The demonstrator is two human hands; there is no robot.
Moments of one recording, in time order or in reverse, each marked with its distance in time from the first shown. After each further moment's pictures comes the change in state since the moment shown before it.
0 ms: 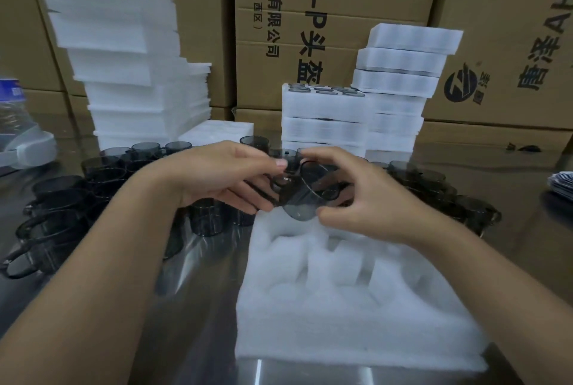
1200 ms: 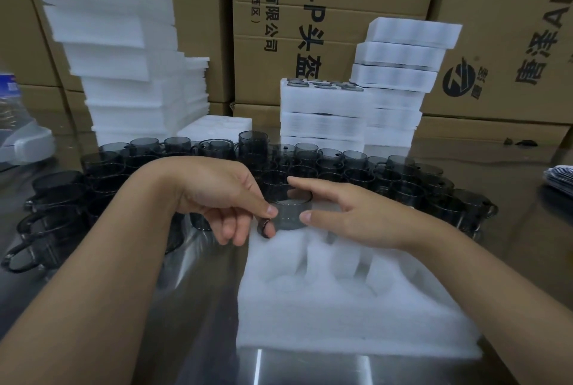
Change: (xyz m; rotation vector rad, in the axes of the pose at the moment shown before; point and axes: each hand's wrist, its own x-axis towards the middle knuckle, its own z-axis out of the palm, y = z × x) left_hand -0.012 0.009 0.007 0.200 -0.275 -0.318; right_hand -0.003 0.009 0.011 -0.007 -0.290 0.165
